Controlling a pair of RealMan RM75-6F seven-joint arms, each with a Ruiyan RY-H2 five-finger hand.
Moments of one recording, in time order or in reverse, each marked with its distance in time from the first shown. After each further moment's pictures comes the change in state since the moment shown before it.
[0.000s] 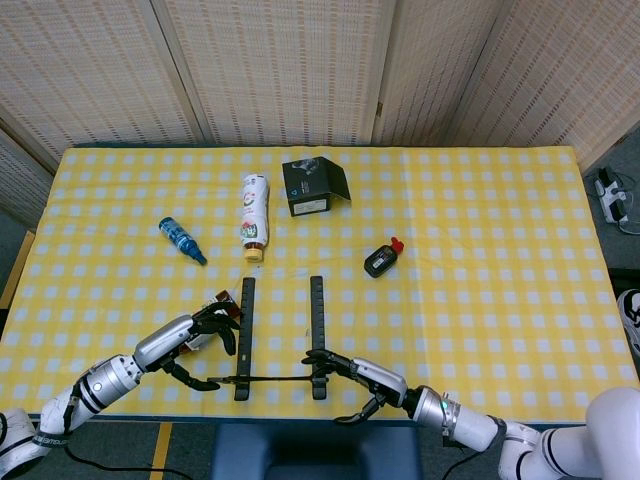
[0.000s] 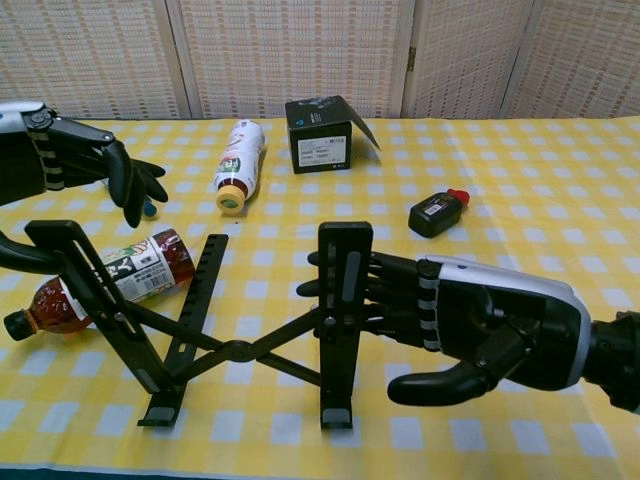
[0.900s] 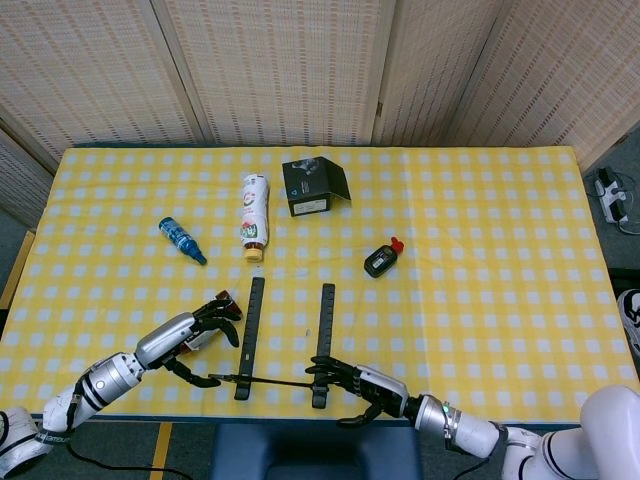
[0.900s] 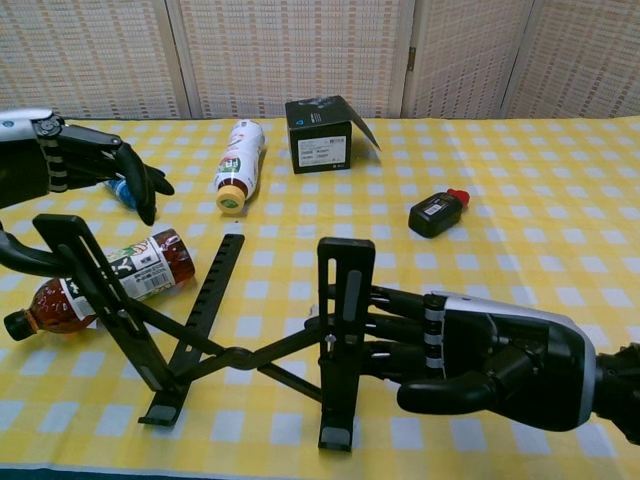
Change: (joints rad) left arm -0.001 -0.006 -0.009 0.005 -0.014 -0.030 0.045; right arm 0.012 -0.009 -0.060 -0.006 0.019 -0.010 0.199
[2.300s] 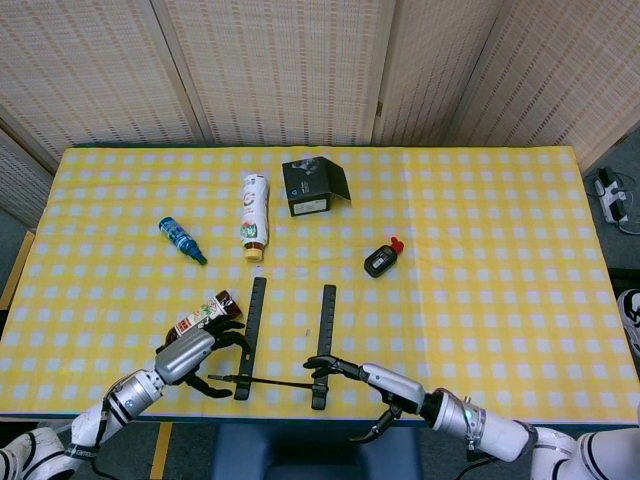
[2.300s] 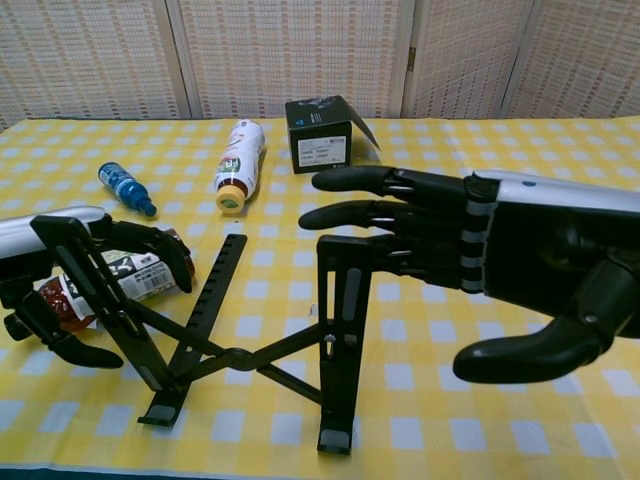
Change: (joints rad) left arm 0.066 -0.130 -0.026 -0.023 -0.104 -0.158 0.439; right arm 0.018 0.233 0.039 -0.262 -0.085 0.094 -0.433
